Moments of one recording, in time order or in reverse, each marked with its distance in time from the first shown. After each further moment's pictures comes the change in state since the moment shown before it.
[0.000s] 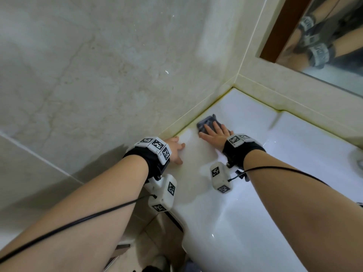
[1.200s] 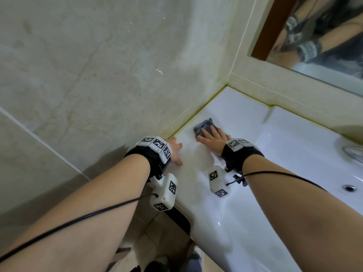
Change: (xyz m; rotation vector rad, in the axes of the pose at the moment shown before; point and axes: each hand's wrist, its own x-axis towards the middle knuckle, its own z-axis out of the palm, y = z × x) left_hand -0.010 -0.007 0.006 0.160 -0.046 0.032; right_hand -0.024 -0.014 0.023 0.176 0.040 0.058
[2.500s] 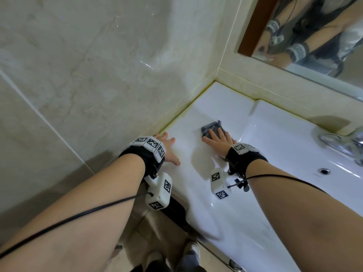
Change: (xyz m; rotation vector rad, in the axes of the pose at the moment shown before) left_hand -0.010 -0.007 0.027 -0.021 0.078 -0.023; right_hand -0.029 0.031 0.028 0.119 0.076 0.165
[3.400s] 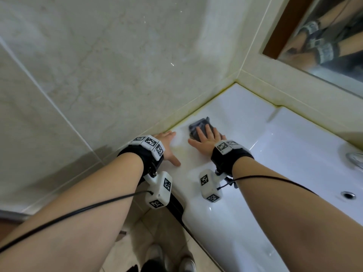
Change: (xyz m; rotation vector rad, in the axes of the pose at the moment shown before) left_hand 0.000 -0.013 0.015 -0.214 0.094 -0.074; right_hand 0.007 -0.054 0.003 -0.242 -0.064 -0.189
